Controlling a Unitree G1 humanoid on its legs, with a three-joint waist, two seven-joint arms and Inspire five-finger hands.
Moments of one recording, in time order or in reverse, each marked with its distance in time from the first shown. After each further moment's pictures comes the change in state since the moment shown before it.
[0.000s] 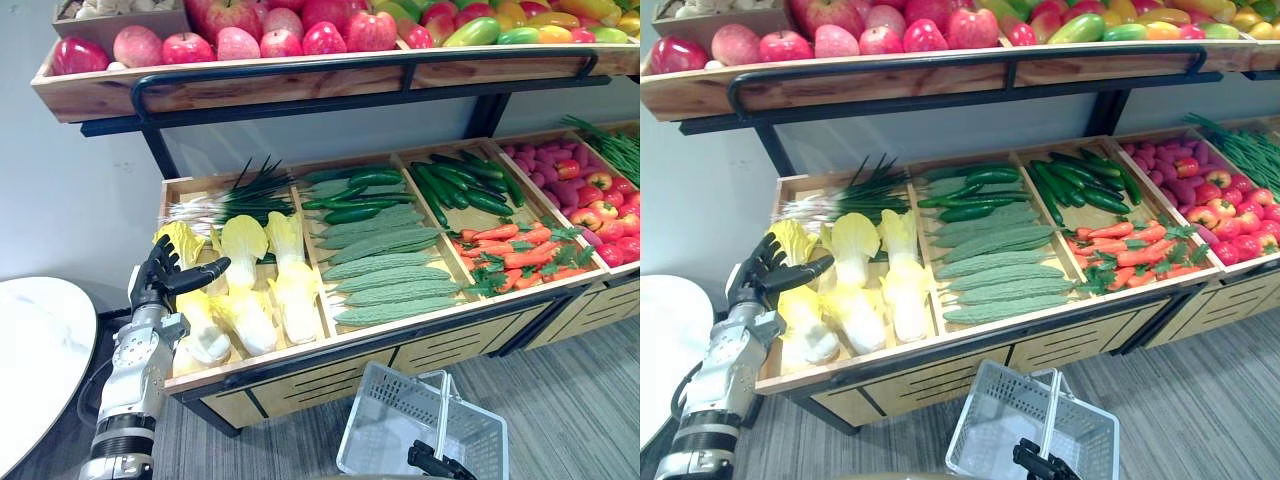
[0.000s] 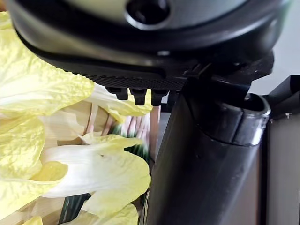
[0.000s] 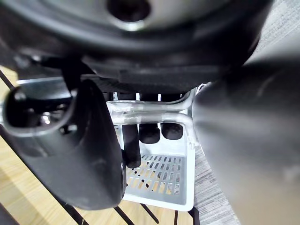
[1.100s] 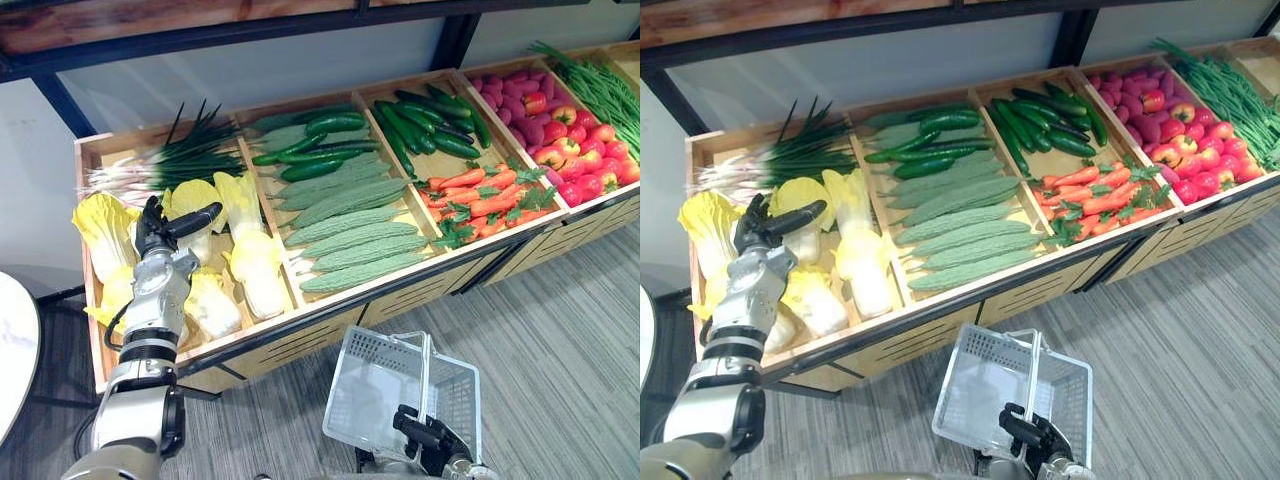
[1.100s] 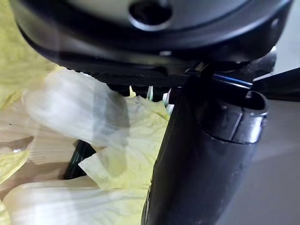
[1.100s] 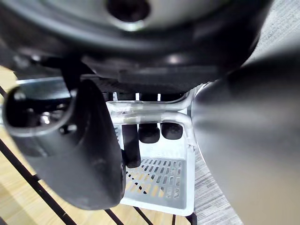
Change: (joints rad) left arm -0.457 0.011 0.003 0.364 -0.050 -0.009 0.146; right arm -0.031 -0.005 0.155 -0.119 0.081 -0.037 0.021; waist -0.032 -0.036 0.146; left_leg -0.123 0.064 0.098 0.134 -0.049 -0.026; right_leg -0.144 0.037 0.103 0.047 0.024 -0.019
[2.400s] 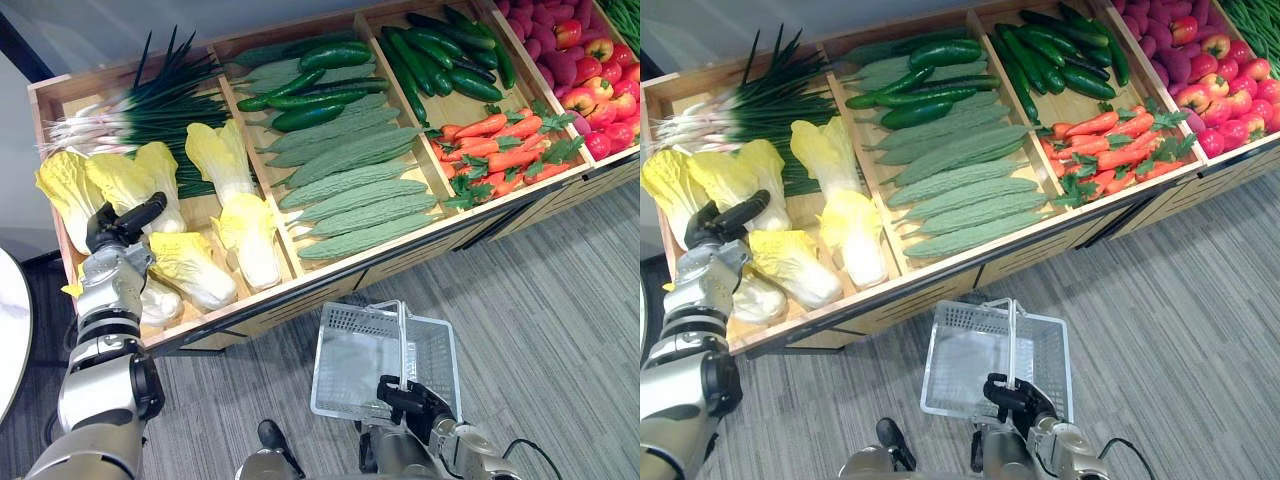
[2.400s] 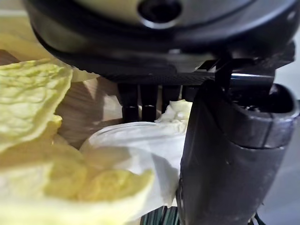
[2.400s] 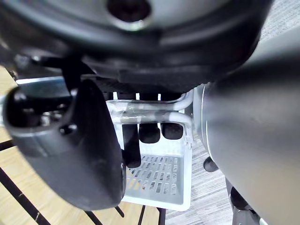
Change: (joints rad) left arm -0.117 0.125 0.167 0.262 0.178 0.077 -0.169; right arm -0.171 -0.046 0.159 0.046 0.023 0.000 0.023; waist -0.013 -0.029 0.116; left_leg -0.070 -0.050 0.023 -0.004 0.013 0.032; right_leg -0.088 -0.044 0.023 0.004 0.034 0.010
